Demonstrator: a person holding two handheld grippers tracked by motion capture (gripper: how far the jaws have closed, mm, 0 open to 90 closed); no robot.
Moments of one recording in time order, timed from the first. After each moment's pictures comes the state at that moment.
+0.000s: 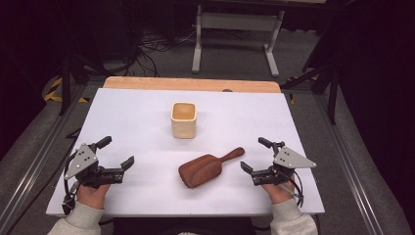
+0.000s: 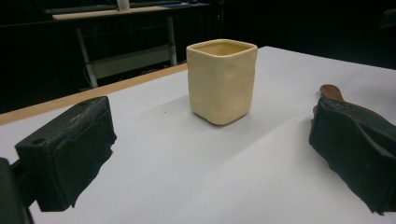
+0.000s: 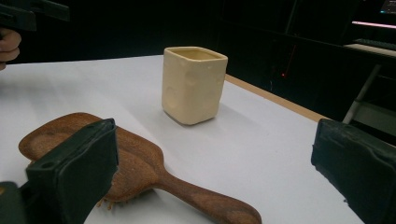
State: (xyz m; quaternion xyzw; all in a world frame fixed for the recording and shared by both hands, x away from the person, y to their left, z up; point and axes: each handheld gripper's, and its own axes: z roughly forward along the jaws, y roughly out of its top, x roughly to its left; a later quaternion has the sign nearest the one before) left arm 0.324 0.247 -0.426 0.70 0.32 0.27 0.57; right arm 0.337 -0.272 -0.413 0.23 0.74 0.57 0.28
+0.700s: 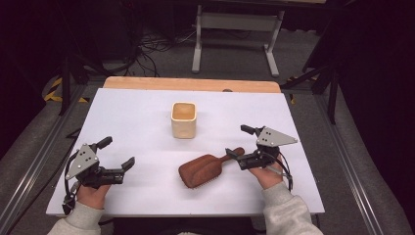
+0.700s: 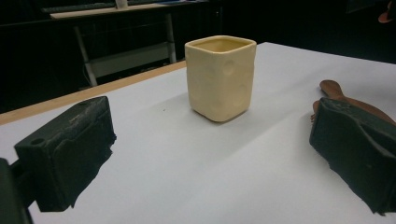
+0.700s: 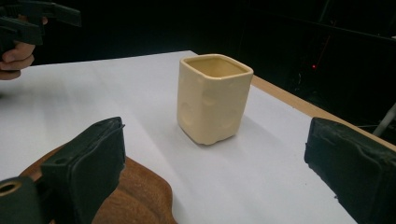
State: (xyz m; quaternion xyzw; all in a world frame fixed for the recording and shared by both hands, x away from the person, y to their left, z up) left arm 0.324 0.247 -0.427 0.71 0.32 0.27 0.57; right arm 0.378 -0.232 -0.387 0.21 0.77 0.56 0.23
